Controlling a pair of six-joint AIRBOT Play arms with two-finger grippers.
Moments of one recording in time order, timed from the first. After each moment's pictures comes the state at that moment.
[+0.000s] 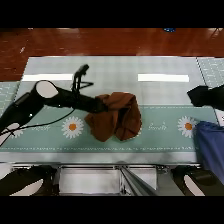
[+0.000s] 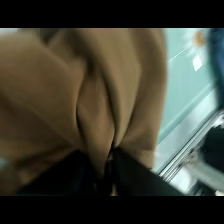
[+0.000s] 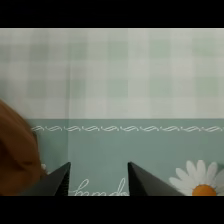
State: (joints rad) left arm -0.42 -1.21 0.88 0.73 -0.97 -1.30; right arm 0.11 -0.65 0.94 -1.52 1.16 1.74
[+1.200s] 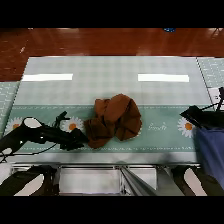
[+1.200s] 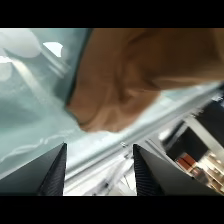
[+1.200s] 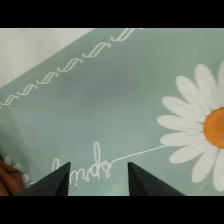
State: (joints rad) left arm -0.11 -1.07 0.32 0.62 -1.14 -1.39; right arm -0.45 -0.84 0.60 -1.08 1.10 1.47
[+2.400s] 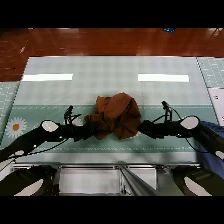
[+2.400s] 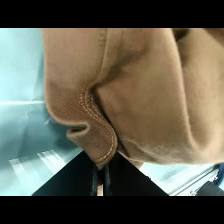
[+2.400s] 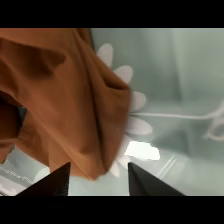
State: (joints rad) left arm -0.41 -1.12 0.34 0.42 -0.64 -1.42; right arm 0.24 -1.04 0.40 -0.64 0.81 1.47
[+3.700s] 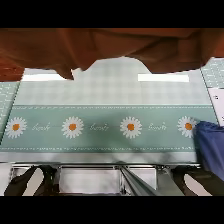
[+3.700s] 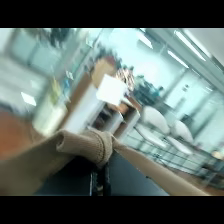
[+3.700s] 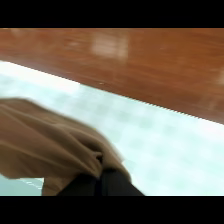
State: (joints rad) left arm 0.47 -0.77 1.45 0.34 -0.82 -1.25; right arm 0.02 -0.97 1.97 -1.26 1.51 1.46
